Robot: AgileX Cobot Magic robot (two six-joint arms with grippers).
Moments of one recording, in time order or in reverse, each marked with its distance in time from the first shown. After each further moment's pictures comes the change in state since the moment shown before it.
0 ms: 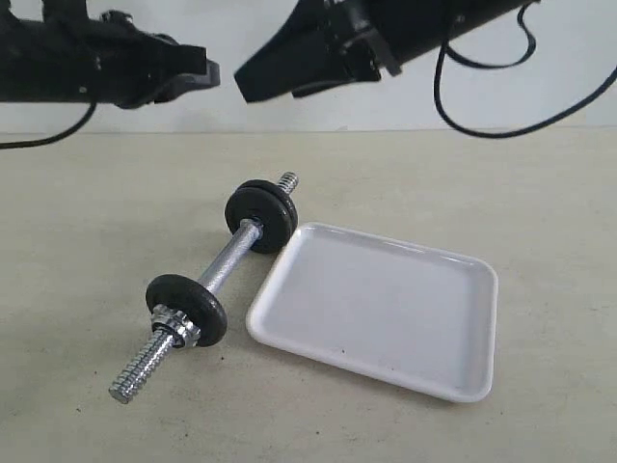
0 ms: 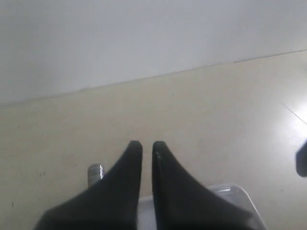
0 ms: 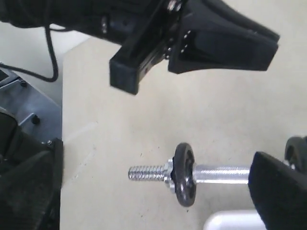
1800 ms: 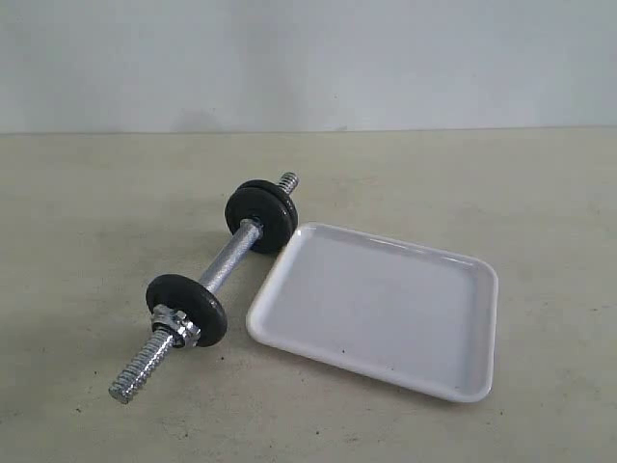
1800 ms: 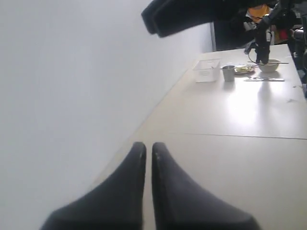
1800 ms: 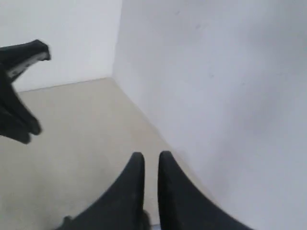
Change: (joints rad) left arm 0.000 -0.556 0.010 0.194 0.420 0.167; right arm 0.060 -0.595 -0.069 -0.457 -0.324 0.276
